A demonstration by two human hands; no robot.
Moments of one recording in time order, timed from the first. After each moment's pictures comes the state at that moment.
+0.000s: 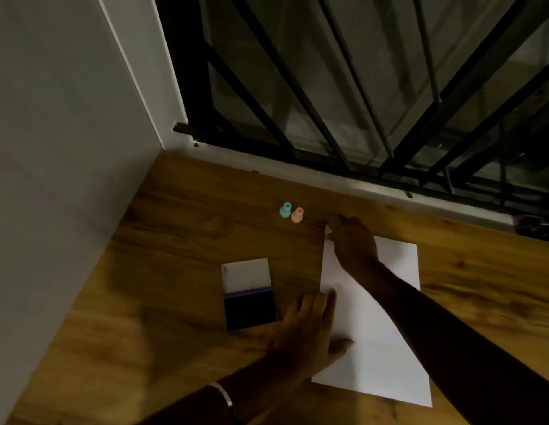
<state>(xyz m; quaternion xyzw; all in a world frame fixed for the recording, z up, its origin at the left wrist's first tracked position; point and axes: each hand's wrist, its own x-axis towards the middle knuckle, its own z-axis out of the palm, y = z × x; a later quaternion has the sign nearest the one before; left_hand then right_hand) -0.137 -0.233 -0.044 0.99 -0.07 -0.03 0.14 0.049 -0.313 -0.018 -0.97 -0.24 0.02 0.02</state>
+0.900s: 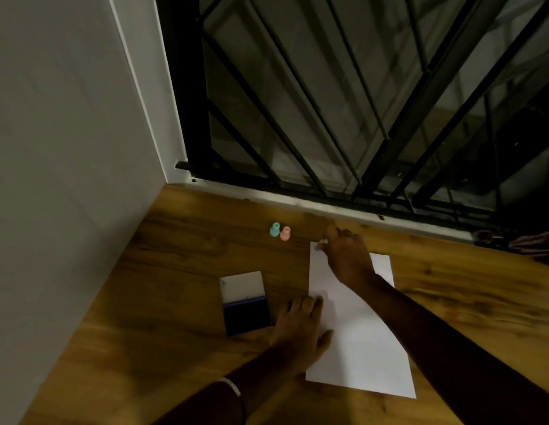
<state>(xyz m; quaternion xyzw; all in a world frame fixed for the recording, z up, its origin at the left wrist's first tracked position) -0.140 -0.232 -0.033 0.98 -0.08 -0.05 0.16 0.014 -0.322 0.040 -0.96 -0.25 -0.06 0.09</state>
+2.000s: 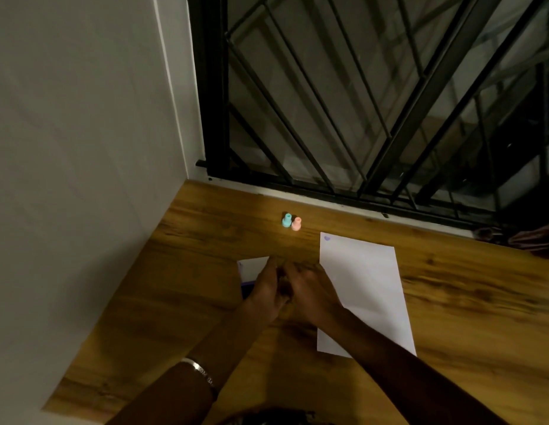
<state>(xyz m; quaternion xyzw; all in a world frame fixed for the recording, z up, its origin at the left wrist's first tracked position) -0.143 -0.160 0.018 0.32 0.32 -0.11 0.88 -0.121 -0.265 0.026 -0.91 -0.38 -0.05 0.14</state>
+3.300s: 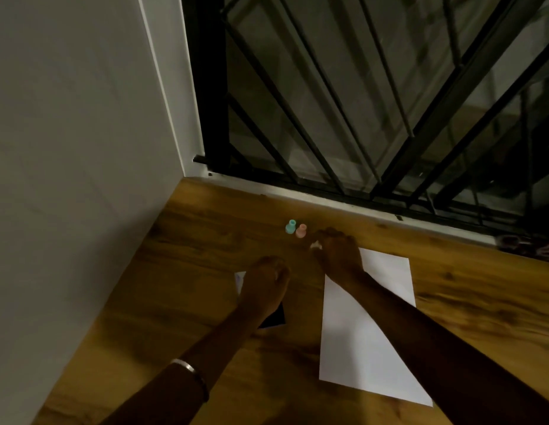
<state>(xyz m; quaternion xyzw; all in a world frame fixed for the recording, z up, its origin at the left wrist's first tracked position) -0.104 -0.131 -0.006 0.87 0.11 0.08 0.48 0.009 -0.278 0.025 -0.97 -0.24 0.01 0.08</state>
